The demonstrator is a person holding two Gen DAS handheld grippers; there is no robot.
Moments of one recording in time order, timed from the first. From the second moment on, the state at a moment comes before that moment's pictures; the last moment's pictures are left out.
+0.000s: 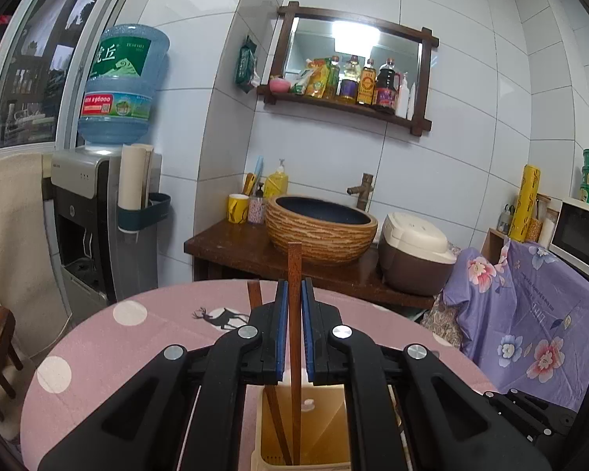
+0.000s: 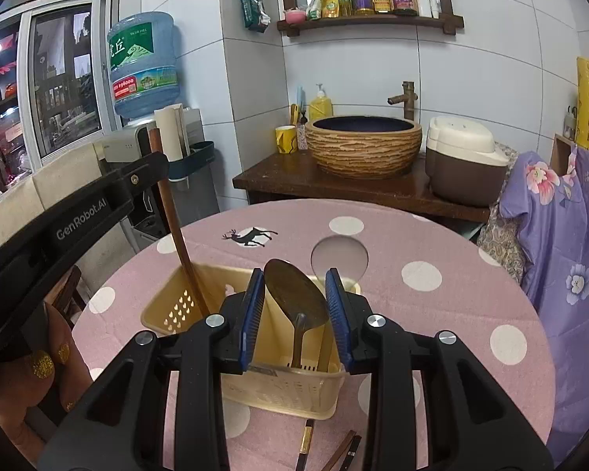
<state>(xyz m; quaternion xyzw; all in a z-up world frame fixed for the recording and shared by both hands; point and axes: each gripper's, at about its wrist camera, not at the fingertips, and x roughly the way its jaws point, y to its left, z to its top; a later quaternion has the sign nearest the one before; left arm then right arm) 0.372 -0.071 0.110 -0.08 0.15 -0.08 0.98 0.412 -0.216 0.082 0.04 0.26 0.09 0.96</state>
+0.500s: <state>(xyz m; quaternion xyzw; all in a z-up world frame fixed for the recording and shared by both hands) 0.362 -0.063 0.100 -0.07 0.17 -0.09 0.98 0.400 -0.226 0.072 0.04 0.25 0.08 0.97</state>
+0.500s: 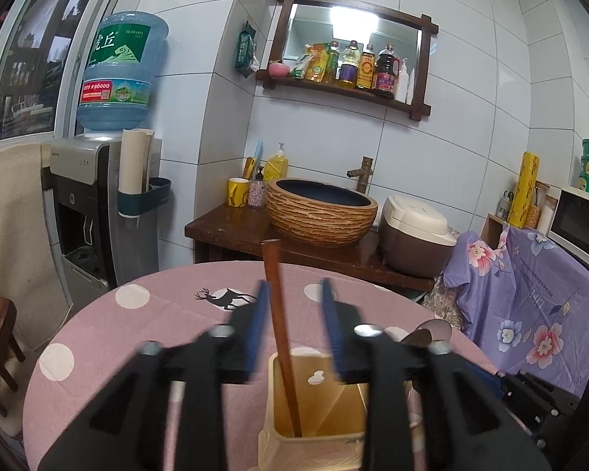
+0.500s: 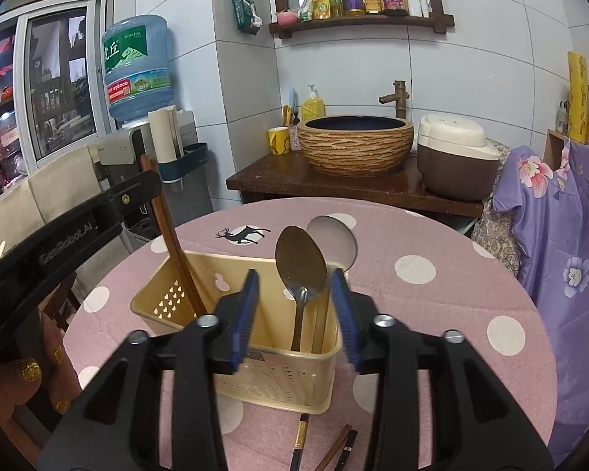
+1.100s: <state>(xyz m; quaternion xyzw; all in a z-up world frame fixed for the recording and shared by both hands) 0.276 -0.032 0.021 -0.01 0.33 -0.13 0.94 0.307 -0.242 0.019 0.03 0.32 0.06 0.94</state>
